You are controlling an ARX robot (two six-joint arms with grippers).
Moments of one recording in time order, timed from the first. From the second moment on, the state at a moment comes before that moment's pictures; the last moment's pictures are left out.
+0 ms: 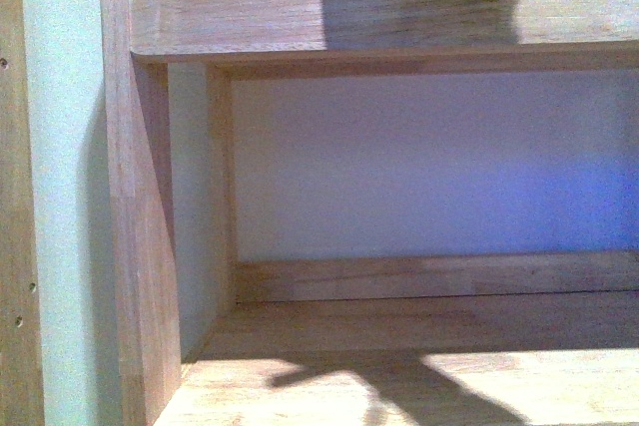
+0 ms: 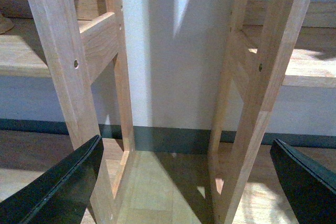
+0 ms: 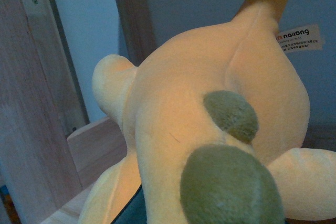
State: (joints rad) left arm 0.00 0.00 0.01 0.00 0.00 0.00; right arm 0.17 1.50 1.75 0.12 -0.11 0.26
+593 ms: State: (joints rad) left arm 0.00 0.00 0.01 0.00 0.00 0.00; right arm 0.23 1.71 2.00 0.07 -0.18 0.41
